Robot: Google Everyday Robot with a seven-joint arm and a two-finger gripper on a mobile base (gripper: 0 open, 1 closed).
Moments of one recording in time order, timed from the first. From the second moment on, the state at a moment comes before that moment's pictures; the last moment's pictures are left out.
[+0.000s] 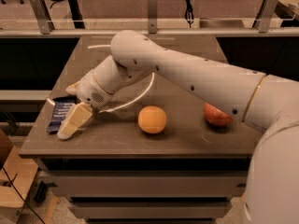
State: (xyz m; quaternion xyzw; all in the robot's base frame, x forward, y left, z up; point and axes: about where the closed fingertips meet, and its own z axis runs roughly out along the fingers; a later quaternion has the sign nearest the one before) arm 0.526 0.222 0.812 -0.68 0.58 0.35 0.27
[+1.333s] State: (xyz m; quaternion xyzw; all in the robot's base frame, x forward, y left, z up) arm 0.526 0.221 0.825 -0.68 0.58 0.35 0.28
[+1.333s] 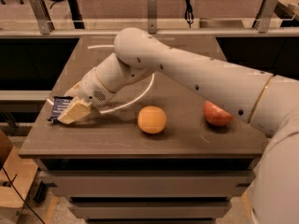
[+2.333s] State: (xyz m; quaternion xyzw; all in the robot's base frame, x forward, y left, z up) arm 0.550 0.185 0.936 -0.70 0.52 0.32 0.38
